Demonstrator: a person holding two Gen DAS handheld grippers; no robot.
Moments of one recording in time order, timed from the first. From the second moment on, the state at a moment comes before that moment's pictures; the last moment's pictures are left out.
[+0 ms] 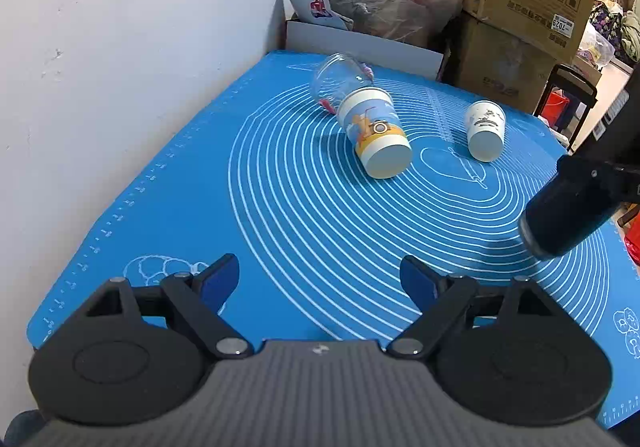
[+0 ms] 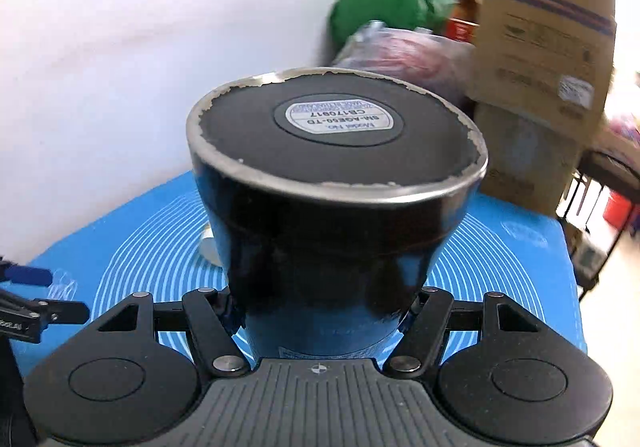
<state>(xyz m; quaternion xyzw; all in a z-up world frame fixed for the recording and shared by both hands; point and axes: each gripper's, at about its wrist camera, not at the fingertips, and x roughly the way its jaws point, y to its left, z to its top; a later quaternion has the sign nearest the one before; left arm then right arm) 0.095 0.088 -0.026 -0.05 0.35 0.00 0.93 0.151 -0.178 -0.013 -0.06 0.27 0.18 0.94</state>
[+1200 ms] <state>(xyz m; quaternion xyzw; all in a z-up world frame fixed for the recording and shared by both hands) 0.099 0.062 -0.026 -0.02 0.36 -0.02 0.93 0.187 -0.151 0.005 -0.07 0.27 0.12 0.95</state>
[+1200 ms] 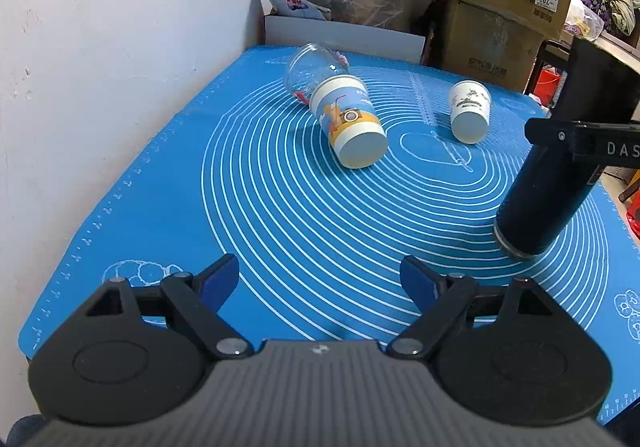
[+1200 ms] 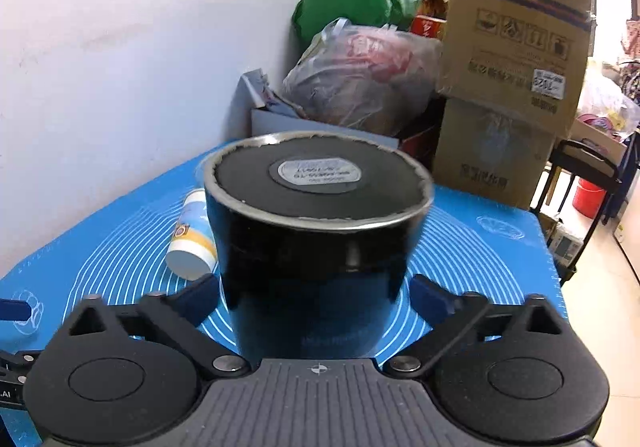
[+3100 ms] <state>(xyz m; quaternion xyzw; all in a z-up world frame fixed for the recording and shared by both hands) -0.071 0.006 0.035 0.04 0.33 -0.07 0.94 -0.076 -0.182 0.051 0.02 0.26 -0.01 0.97</state>
